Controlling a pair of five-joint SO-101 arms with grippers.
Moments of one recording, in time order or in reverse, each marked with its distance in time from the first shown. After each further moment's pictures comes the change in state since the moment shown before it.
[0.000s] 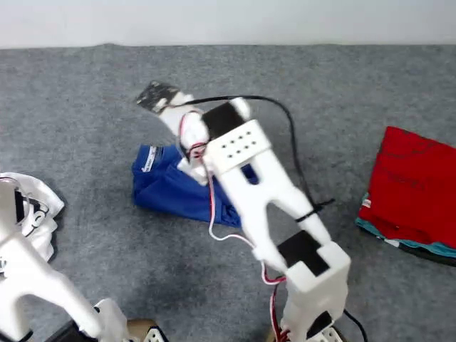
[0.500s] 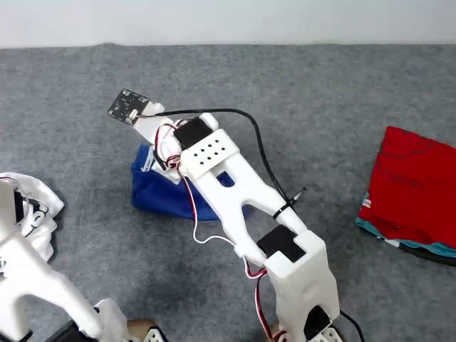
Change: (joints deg) left arm 0.0 0.0 0.0 0.0 0.0; right arm -4.2 8.9 0.1 -17.7 0.0
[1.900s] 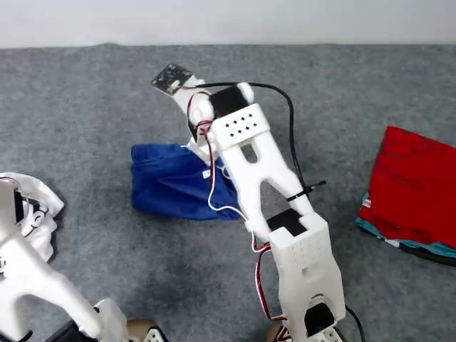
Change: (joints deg) left arm 0.0 0.0 0.0 0.0 0.0; right arm 10.1 8.8 -20.8 22.2 -0.2
